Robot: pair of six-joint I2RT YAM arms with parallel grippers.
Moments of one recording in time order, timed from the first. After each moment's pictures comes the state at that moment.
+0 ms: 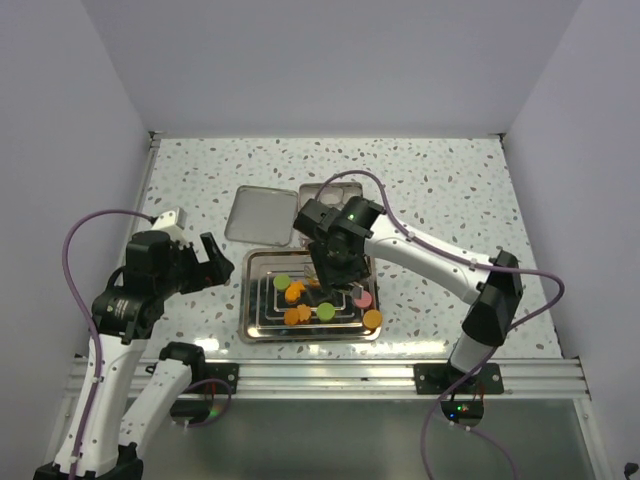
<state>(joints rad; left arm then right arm) -0.17 0.63 0.92 -0.98 0.08 -0.43 1.00 1.72 1.67 -1.36 0.12 0.70</state>
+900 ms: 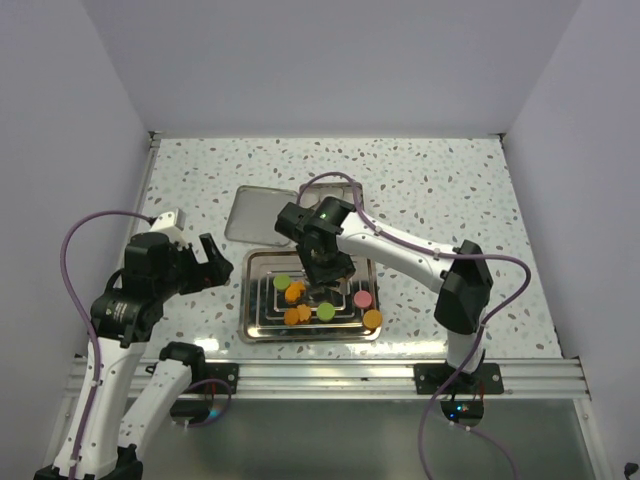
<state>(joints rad) -0.17 0.62 0.92 -0.98 0.07 -0.43 1.02 1.90 1.77 -1.36 0.19 0.65</state>
